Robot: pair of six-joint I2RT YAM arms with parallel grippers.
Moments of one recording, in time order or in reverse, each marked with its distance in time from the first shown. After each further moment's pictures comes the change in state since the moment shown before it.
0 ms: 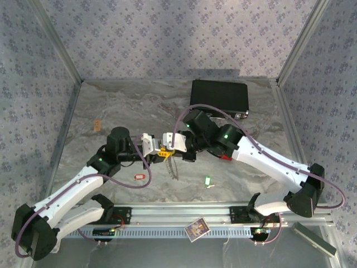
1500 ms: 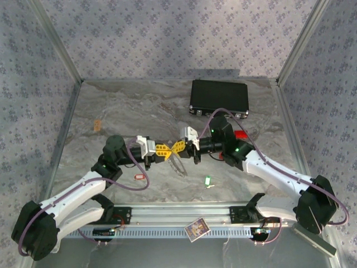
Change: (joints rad) left arm 0.000 -0.003 -0.181 0.474 0.047 -0.212; right arm -0.201 -0.178 -0.501 0.762 -0.467 0.370
